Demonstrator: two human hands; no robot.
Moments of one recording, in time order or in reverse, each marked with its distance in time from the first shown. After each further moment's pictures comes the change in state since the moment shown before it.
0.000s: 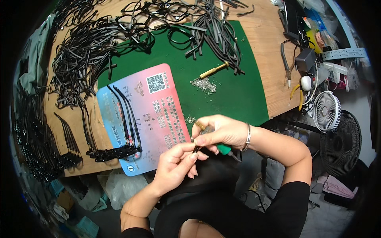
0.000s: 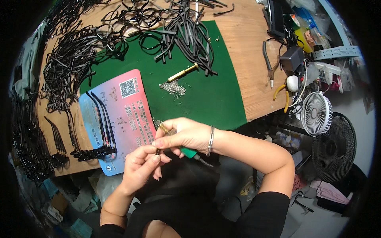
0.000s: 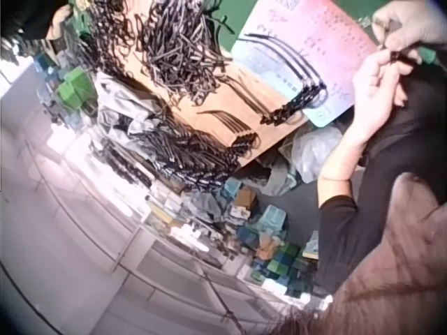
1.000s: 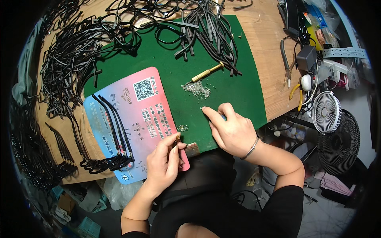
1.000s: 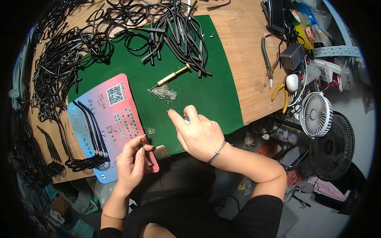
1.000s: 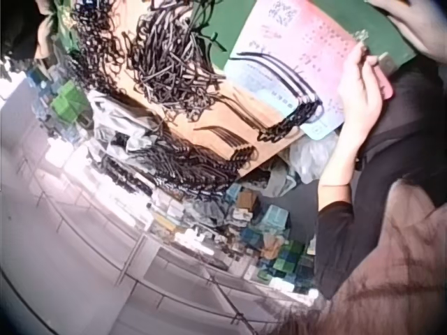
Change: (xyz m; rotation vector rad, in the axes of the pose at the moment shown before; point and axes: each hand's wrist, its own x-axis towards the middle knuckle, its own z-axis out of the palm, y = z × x) left_hand 0.024 -0.006 -0.008 0.596 0.267 0.237; right_hand -0.013 0.028 -0.015 -1.552 0.820 -0.518
